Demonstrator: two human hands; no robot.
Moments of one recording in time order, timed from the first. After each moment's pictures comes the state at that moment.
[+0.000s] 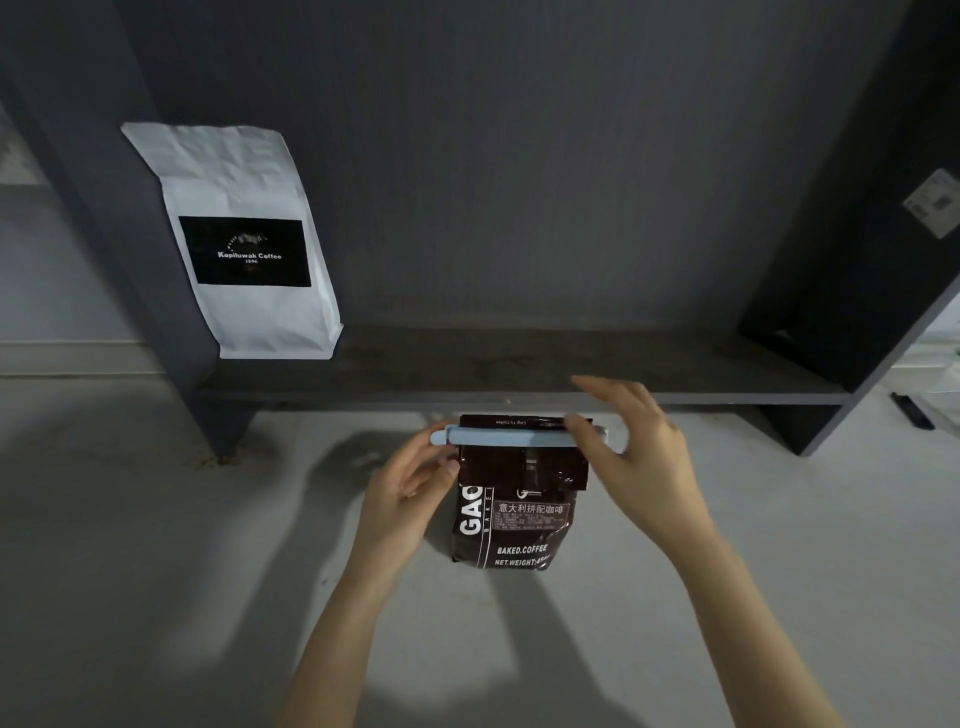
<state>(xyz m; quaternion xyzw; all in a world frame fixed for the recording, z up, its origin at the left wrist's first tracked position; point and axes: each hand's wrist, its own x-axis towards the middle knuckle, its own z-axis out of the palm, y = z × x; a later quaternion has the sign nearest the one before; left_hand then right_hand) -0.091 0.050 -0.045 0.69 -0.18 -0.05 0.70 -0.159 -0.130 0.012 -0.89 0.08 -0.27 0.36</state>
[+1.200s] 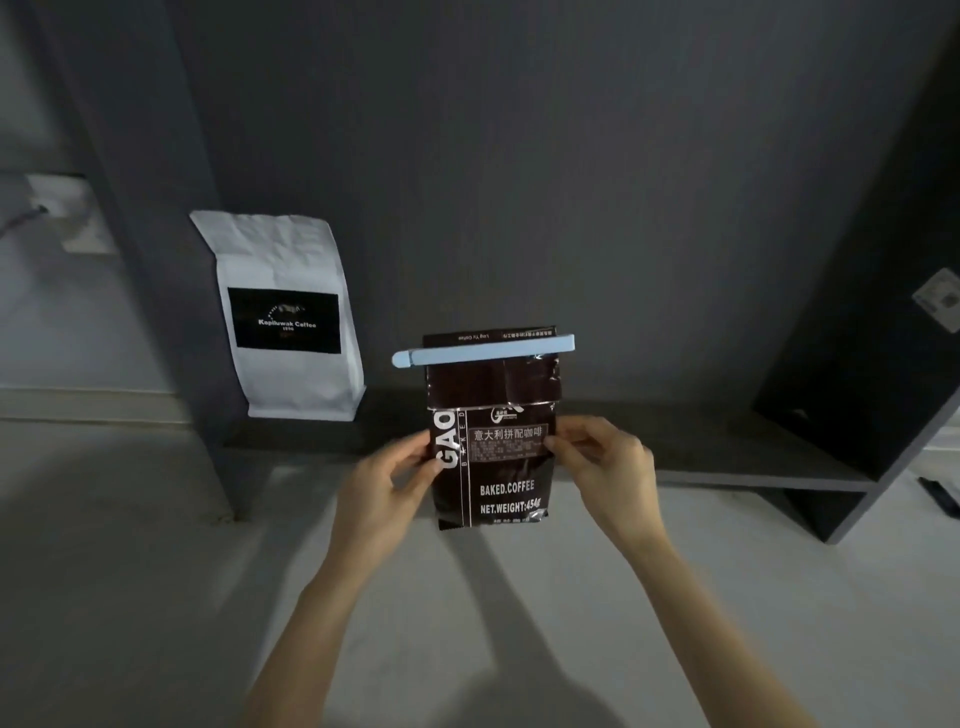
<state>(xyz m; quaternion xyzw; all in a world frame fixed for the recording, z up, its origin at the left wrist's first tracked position) -0.048 0.063 0.003 0.82 -0.19 0.11 0.53 -0.102 -0.124 0.025 -0.84 0.11 -0.27 0.46</state>
